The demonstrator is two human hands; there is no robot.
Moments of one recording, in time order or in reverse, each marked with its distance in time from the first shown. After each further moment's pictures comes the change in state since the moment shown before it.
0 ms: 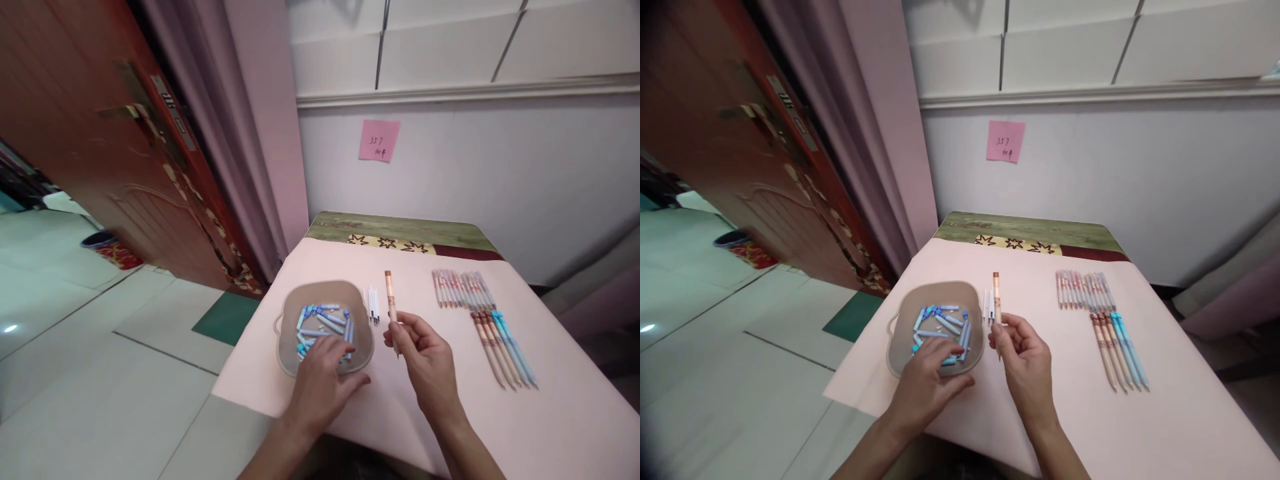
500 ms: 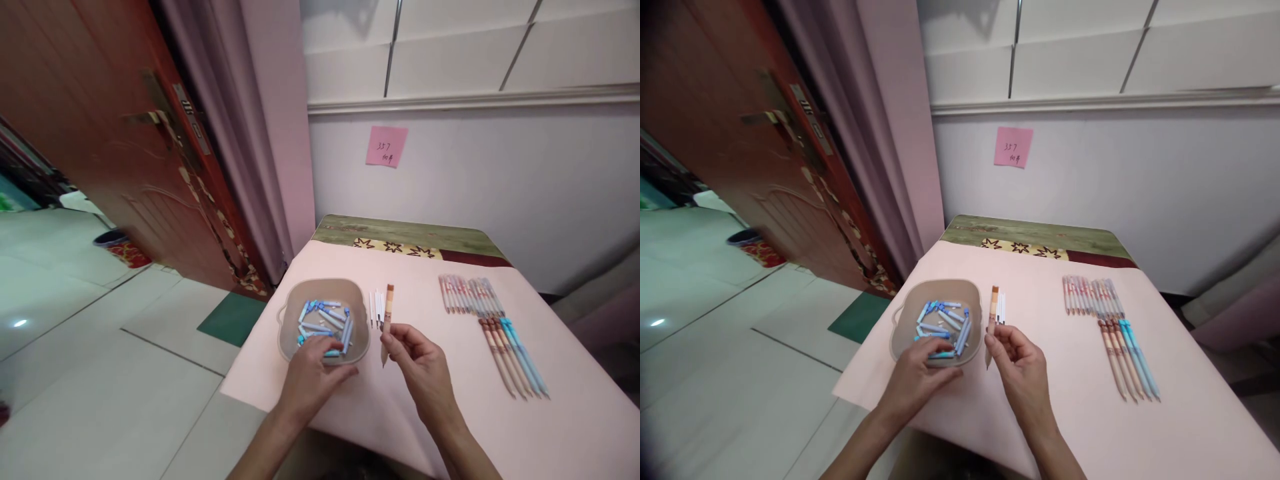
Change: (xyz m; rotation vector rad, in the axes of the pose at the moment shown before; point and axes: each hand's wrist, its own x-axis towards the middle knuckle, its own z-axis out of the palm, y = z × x) left_hand -0.003 -0.023 -0.023 -0.078 0.041 -0.124; right_hand -0.007 0.002 0.016 0.050 -0.124 0.040
